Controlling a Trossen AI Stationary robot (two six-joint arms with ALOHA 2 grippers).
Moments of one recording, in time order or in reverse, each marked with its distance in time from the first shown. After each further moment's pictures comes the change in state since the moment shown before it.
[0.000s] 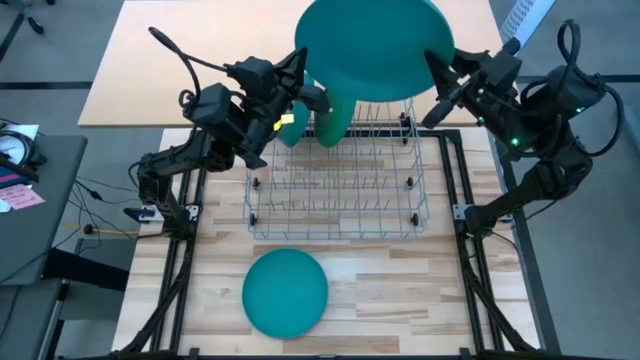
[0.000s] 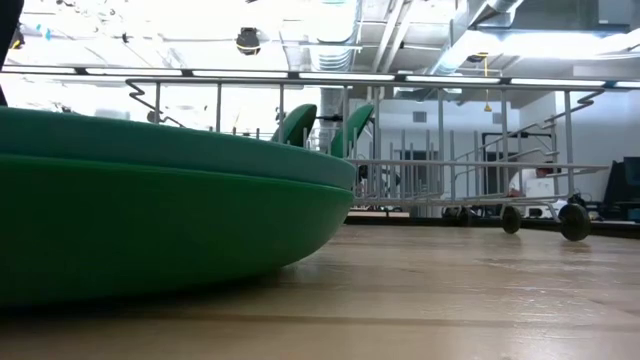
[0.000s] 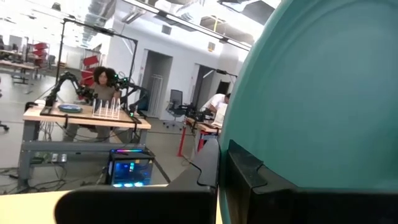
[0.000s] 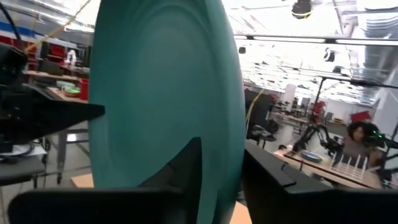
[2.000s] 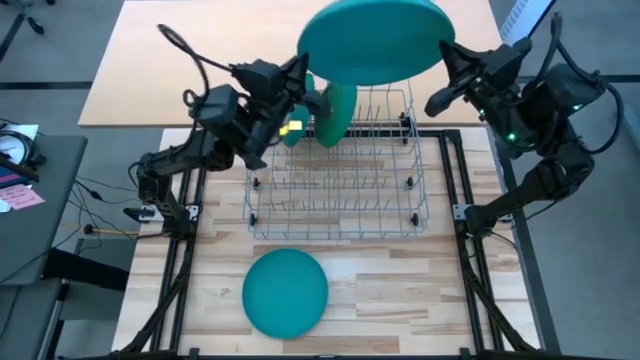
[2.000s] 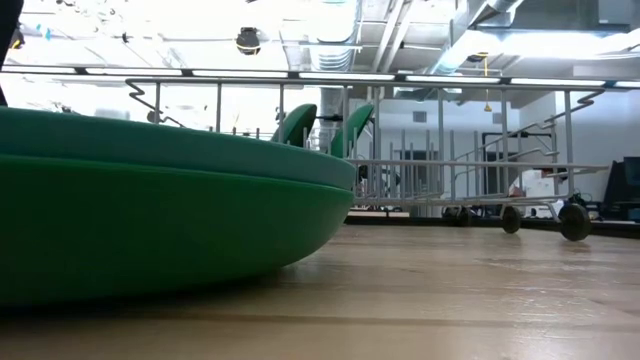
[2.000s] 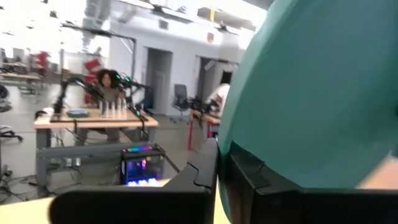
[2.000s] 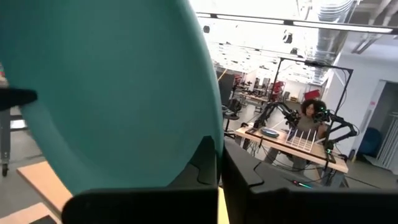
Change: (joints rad) left arm -0.002 -0.002 0.000 -0.100 0.002 0.021; right arm -0.030 -0.007 0.000 -0.048 0.149 0.000
